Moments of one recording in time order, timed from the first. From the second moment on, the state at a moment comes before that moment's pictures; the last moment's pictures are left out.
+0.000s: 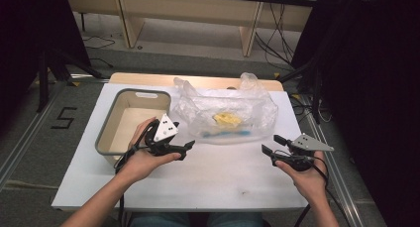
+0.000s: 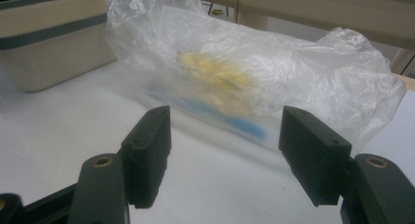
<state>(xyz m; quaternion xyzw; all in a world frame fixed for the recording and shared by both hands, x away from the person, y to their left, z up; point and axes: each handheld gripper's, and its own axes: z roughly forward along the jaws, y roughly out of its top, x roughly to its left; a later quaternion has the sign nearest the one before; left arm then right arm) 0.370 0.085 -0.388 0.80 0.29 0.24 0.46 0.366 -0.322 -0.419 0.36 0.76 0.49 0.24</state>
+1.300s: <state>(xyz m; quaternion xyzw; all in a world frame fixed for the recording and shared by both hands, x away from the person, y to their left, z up) 0.345 0.119 -0.428 0.82 0.28 0.24 0.44 0.350 -0.334 -0.447 0.37 0.76 0.49 0.20</state>
